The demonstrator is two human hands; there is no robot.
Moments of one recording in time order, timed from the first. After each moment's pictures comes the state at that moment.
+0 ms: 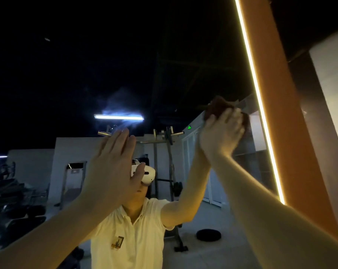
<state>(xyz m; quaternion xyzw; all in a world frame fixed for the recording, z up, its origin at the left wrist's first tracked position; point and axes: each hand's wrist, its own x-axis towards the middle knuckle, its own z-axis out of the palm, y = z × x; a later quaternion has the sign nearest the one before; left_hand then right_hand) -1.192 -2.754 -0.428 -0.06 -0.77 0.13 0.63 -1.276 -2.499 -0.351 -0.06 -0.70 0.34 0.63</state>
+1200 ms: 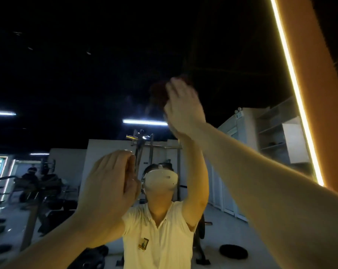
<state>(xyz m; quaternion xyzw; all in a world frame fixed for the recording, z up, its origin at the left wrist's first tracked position) -1.145 -2.817 -0.455 -0.10 -0.74 -0.02 0.66 -1.233 -2.636 -0.260 0.22 -0.72 0.01 0.66</state>
